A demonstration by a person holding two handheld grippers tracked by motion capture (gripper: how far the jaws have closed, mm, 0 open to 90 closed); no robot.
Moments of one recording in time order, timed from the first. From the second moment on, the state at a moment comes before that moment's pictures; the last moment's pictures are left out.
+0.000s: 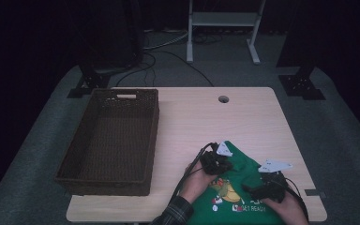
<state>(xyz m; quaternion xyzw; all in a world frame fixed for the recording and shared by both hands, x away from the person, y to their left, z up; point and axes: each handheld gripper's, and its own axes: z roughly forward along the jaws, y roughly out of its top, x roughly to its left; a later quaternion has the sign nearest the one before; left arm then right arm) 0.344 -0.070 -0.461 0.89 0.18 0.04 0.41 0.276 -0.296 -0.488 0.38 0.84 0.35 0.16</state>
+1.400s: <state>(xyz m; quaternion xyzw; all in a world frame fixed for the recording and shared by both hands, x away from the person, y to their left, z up) 0.362 -0.050 -0.429 0.87 0.21 0.04 0.45 0.276 -0.296 -0.488 0.38 0.84 0.35 0.16</state>
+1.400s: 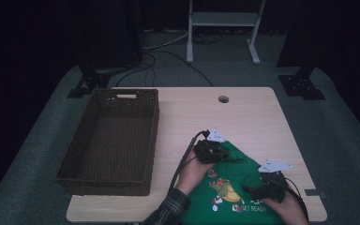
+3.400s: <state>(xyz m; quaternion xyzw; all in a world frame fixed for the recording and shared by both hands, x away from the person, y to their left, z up) 0.397 -0.002 -0.417 0.83 0.29 0.06 0.48 0.276 -0.296 -0.488 0.38 0.84 0.35 0.16</state>
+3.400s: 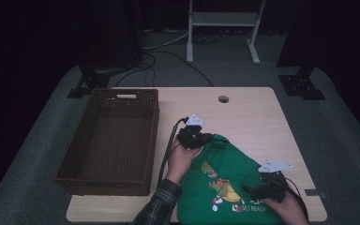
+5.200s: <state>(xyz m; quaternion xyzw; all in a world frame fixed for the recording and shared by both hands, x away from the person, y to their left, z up) 0.429 0.034 -0.461 0.80 0.39 0.09 0.45 0.276 -0.296 -0.488 0.38 0.84 0.35 0.16</state>
